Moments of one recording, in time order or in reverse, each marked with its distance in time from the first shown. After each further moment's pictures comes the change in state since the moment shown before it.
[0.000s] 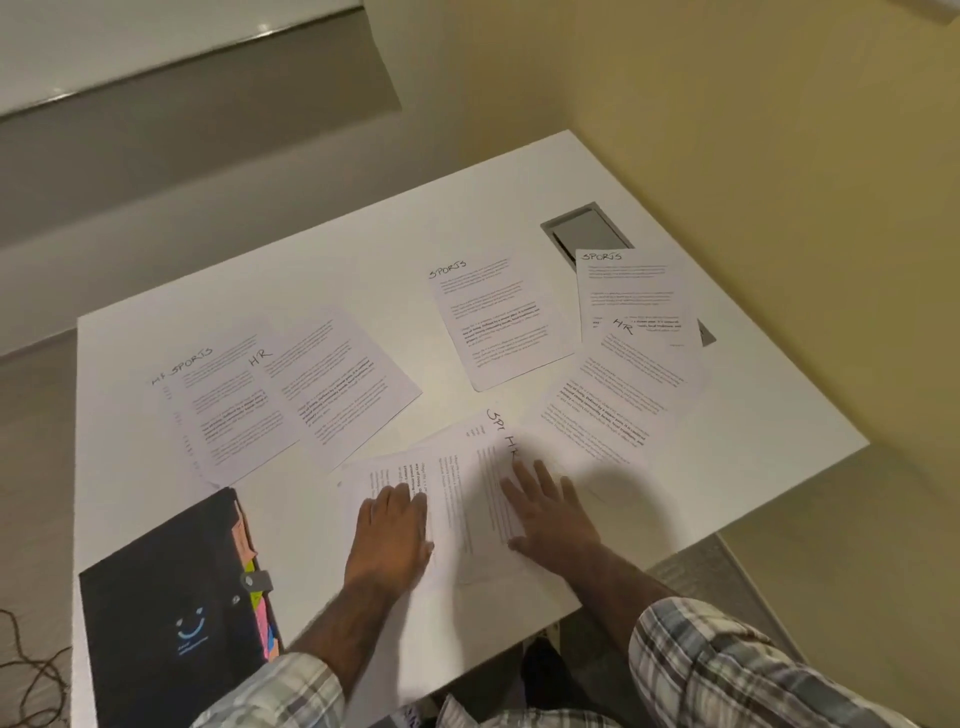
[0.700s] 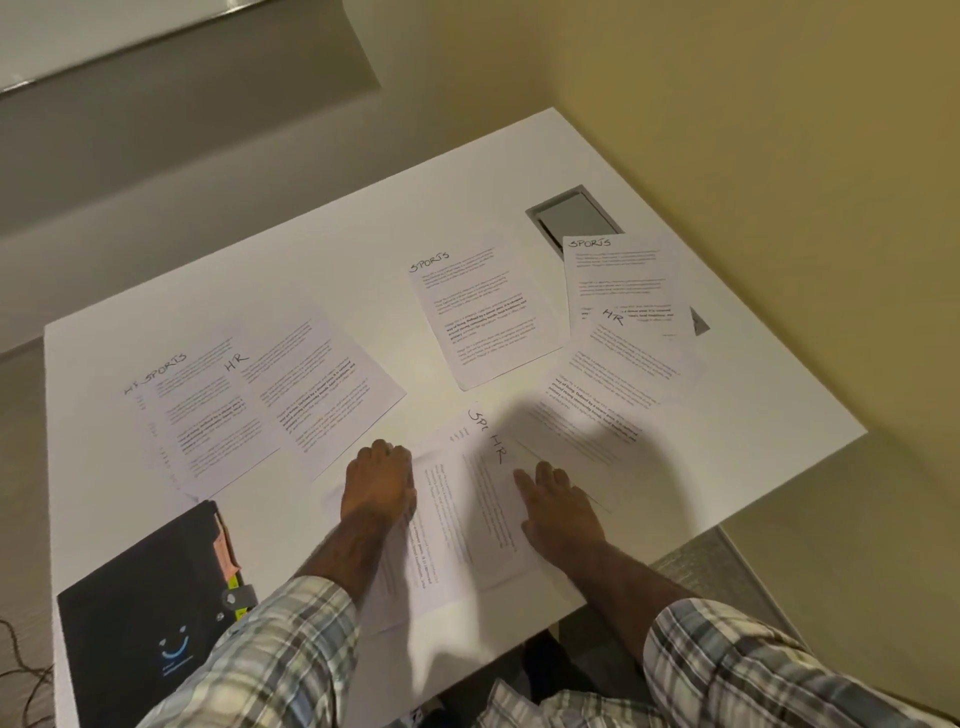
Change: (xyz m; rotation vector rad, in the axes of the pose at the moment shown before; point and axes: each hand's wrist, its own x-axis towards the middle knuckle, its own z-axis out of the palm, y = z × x) left_hand 0.082 -0.004 -0.031 -0.112 -0.035 -0.155; right_hand -0.005 0.013 -0.014 0.126 0.100 0.136
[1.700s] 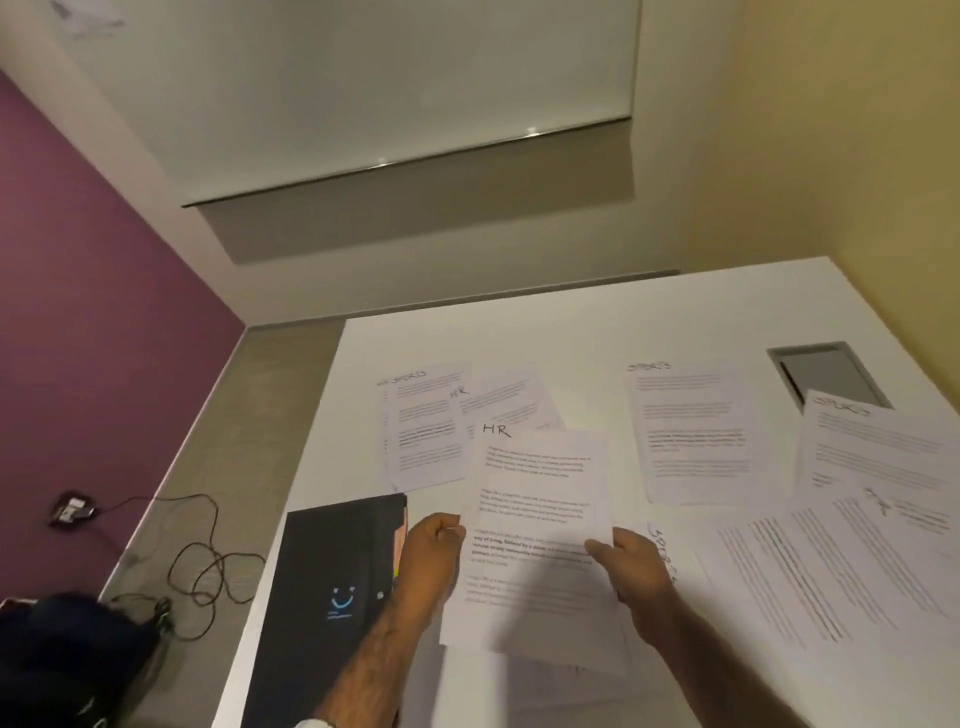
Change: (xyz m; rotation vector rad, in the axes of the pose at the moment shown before) left_hand -0.115 -0.094 -0.064 -1.374 0.368 -0.655; right_hand 0.059 -0.119 -0.076 1.257 -0.120 0.078
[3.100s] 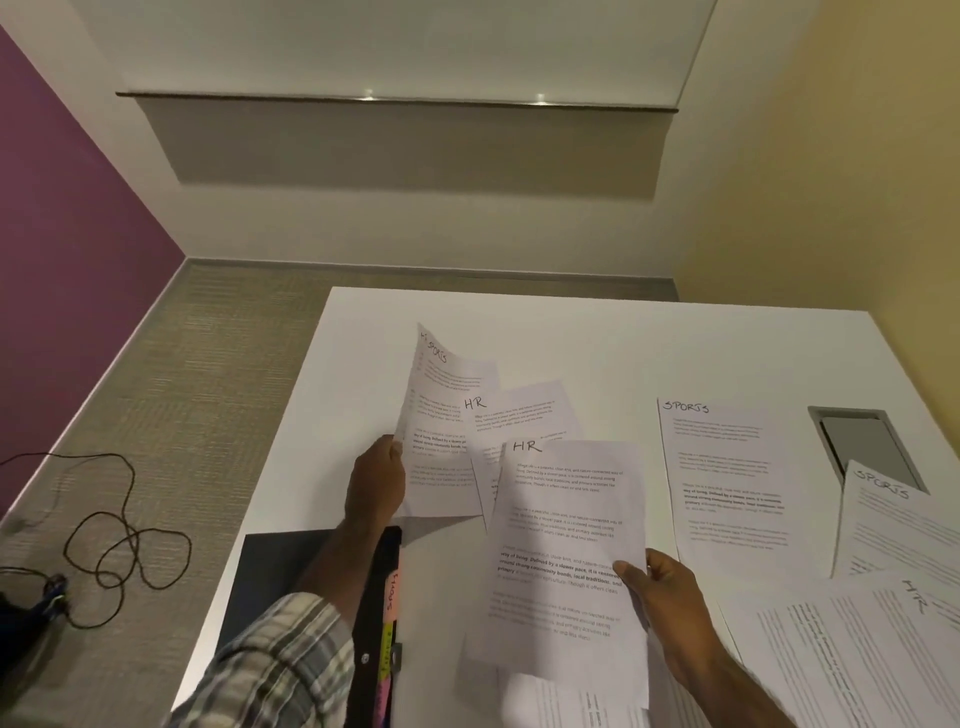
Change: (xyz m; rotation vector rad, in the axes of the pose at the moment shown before) left_hand 0.222 0.023 -0.074 0.445 0.112 0.207; right_hand 0.062 -0.043 0.040 -0.079 0.173 0.060
